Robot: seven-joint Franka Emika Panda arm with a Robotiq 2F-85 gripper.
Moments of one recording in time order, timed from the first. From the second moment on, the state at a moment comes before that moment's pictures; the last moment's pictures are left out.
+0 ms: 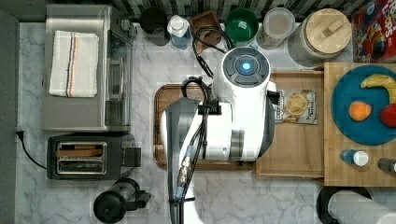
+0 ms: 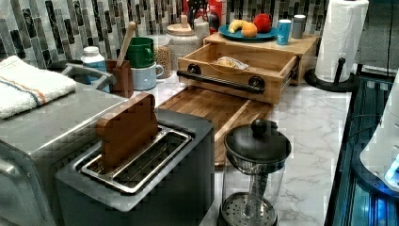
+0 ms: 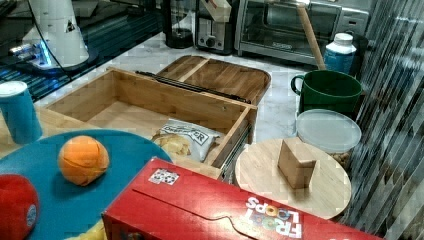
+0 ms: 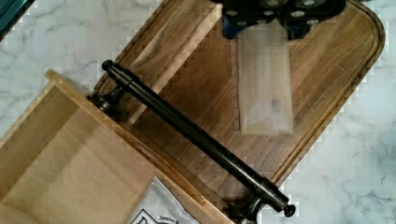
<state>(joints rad) -0.05 0.04 0.01 -1.92 0.01 0.25 0.08</state>
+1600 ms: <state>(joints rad) -0.01 -0.10 0.22 -2.38 0.00 0.57 0.78</state>
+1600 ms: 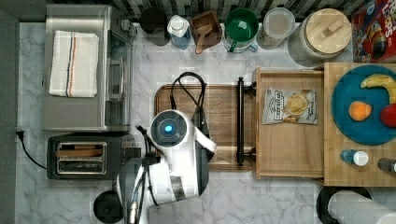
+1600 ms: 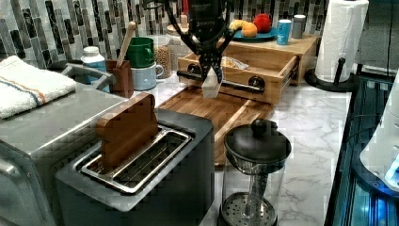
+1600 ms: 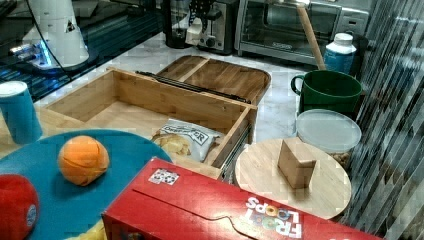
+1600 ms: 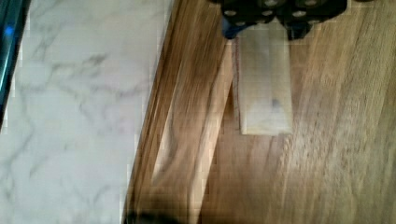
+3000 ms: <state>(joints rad) 0.01 0.03 0.31 -2.46 -0.01 0.88 1.12</state>
